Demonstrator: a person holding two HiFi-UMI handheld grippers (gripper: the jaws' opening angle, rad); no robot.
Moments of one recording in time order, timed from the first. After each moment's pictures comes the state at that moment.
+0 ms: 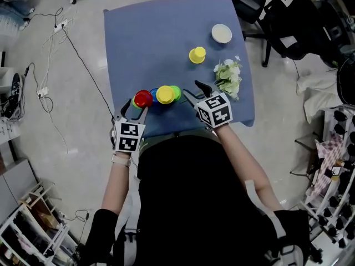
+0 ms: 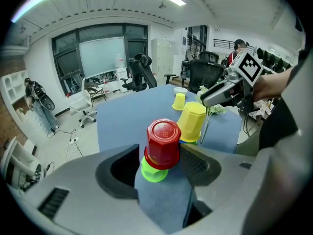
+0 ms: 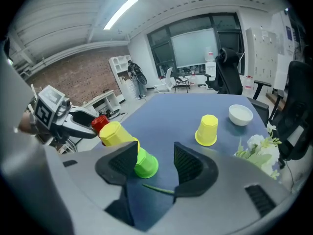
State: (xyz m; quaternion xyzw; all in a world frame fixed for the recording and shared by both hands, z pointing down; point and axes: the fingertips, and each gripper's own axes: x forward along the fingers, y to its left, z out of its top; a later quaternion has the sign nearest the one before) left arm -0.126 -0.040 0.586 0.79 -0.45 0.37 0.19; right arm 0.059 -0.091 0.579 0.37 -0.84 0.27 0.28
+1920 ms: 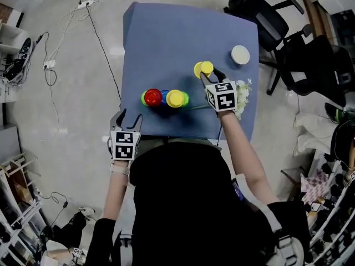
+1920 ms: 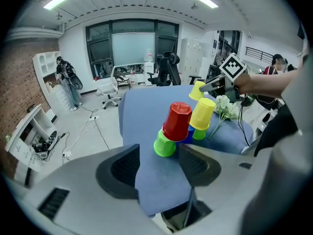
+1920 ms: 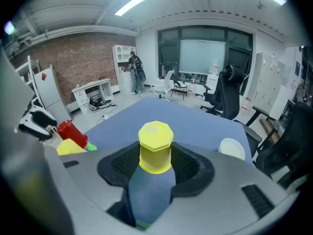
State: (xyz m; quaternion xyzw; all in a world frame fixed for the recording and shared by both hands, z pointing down) left arm -0.186 0.015 0.583 0.71 -0.56 0.33 0.27; right arm 0.055 -0.194 0.570 0.40 -0.83 0.16 0.35
